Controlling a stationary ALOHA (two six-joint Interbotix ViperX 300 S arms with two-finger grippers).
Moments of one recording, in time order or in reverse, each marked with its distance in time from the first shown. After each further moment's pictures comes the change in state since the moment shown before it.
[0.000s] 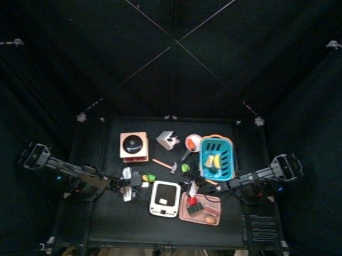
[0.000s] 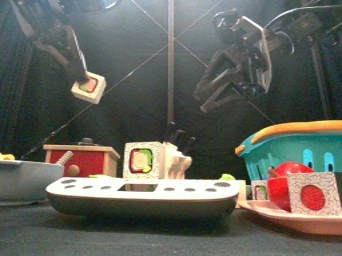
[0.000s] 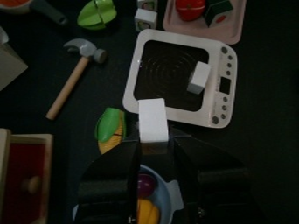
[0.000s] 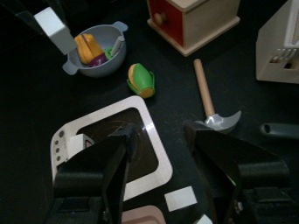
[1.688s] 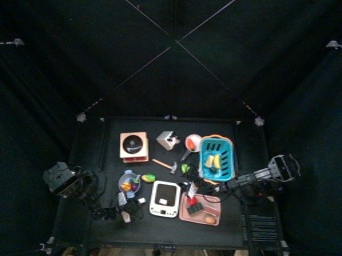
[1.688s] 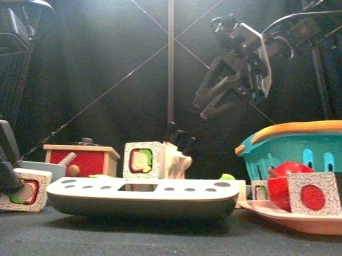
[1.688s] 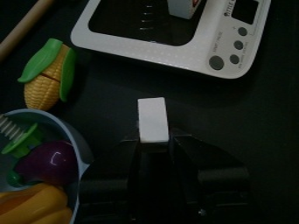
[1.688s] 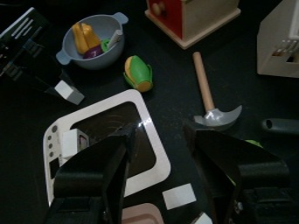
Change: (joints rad) left arm -0.411 0.581 0.115 0.611 0.212 -1.127; right arm -0.005 0.034 -0.003 0.002 0.000 0.000
